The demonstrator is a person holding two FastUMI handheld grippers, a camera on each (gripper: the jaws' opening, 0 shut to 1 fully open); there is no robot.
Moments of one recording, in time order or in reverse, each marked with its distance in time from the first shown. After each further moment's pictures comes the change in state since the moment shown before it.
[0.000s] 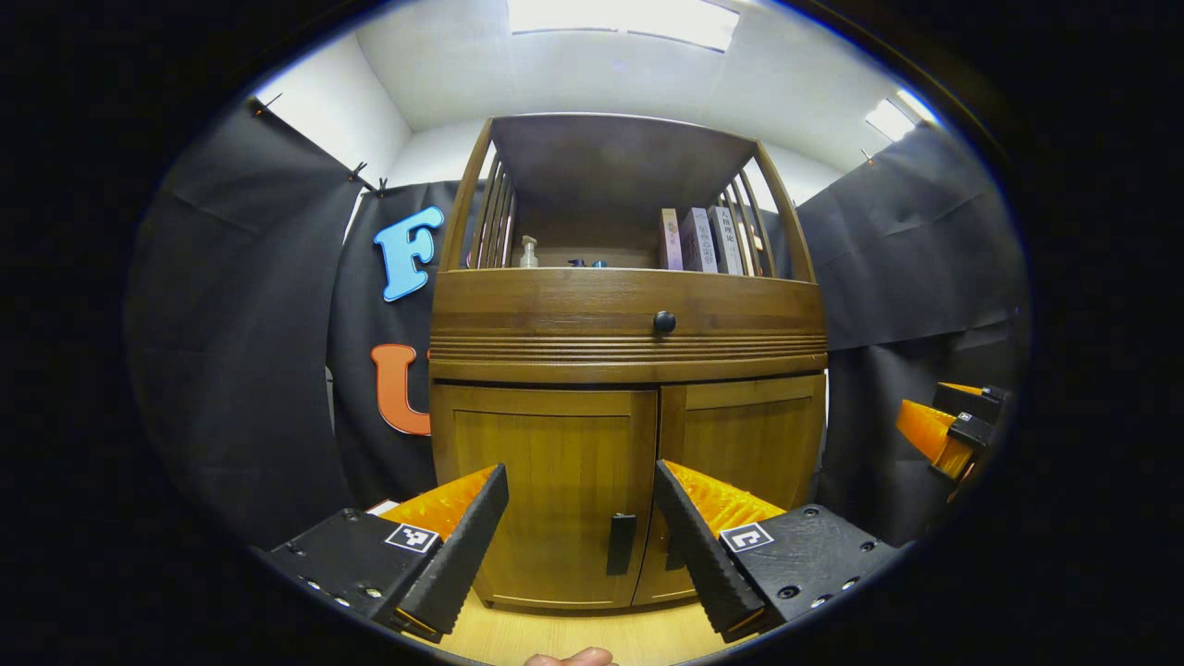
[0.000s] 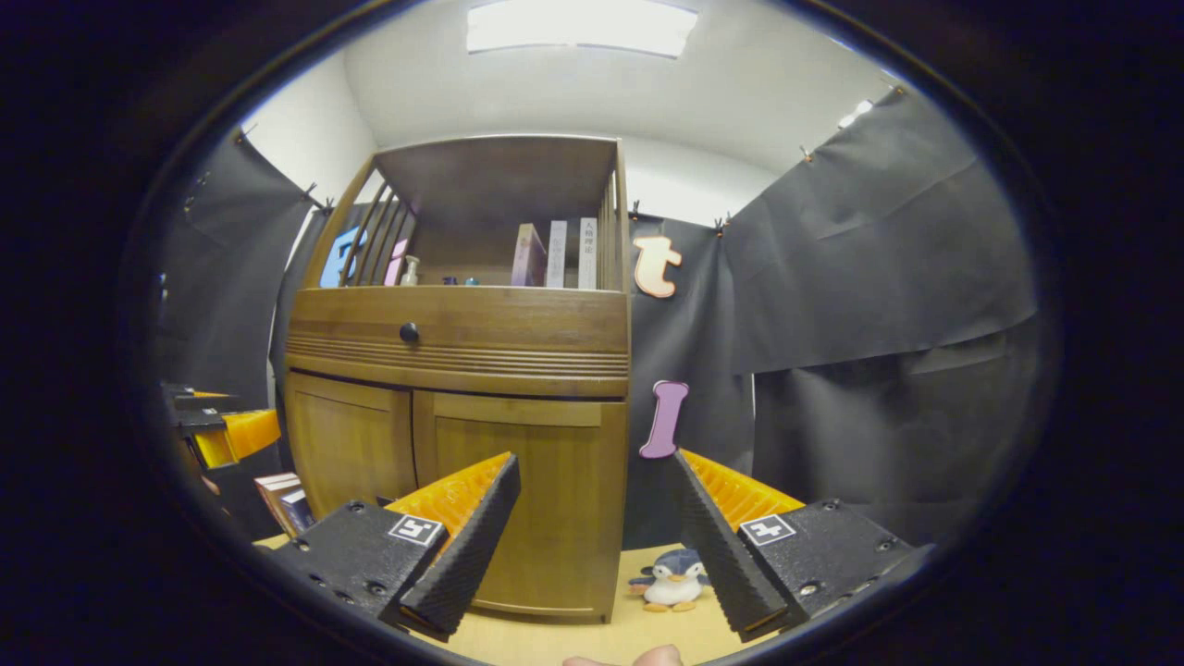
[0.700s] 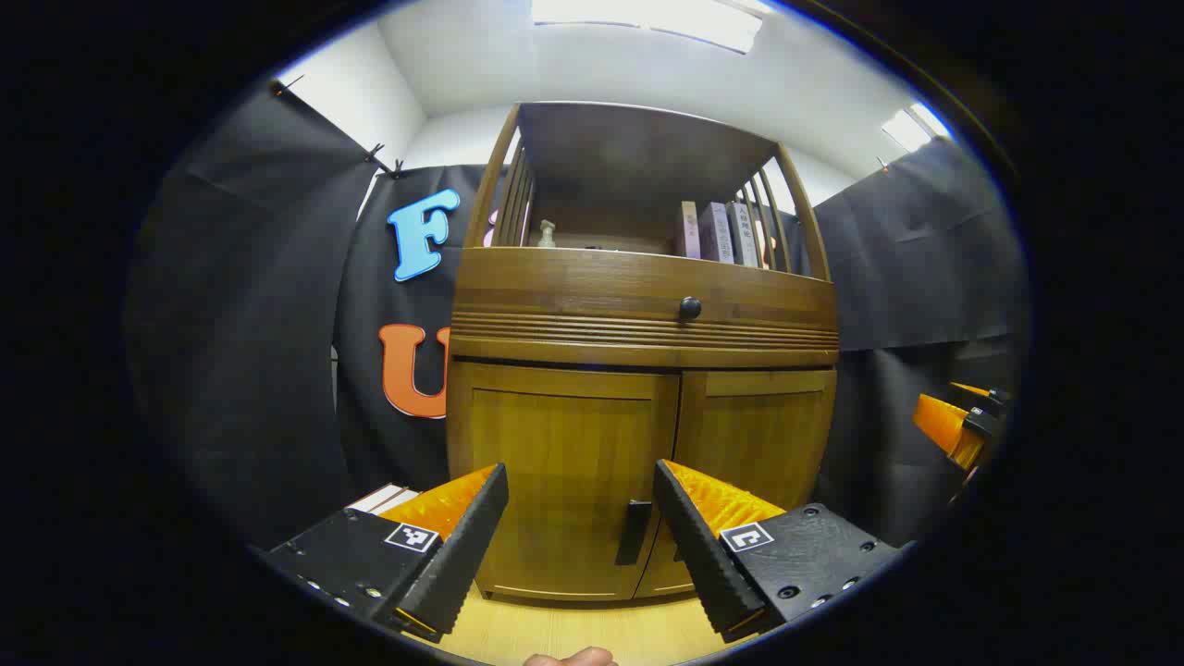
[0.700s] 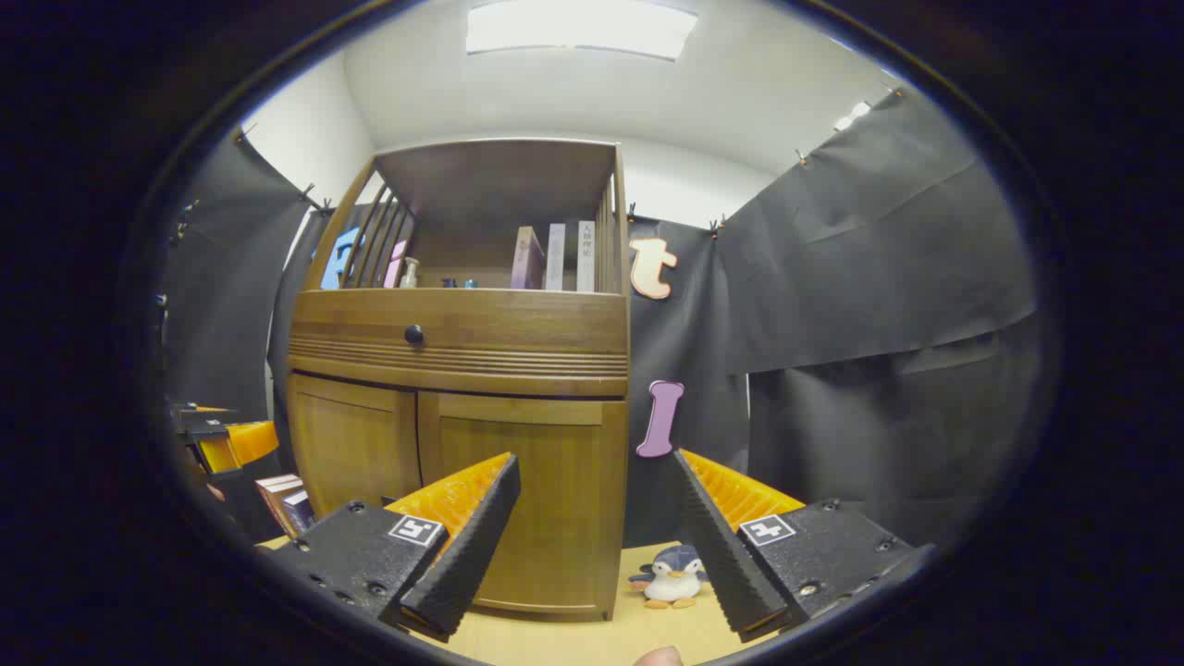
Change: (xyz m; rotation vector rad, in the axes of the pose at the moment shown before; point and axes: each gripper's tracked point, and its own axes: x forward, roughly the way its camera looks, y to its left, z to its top) left arm -0.006 0.019 -0.010 -0.029 0.015 0.007; right arm -0.015 0.003 -0.003 0.000 0.001 -0.025
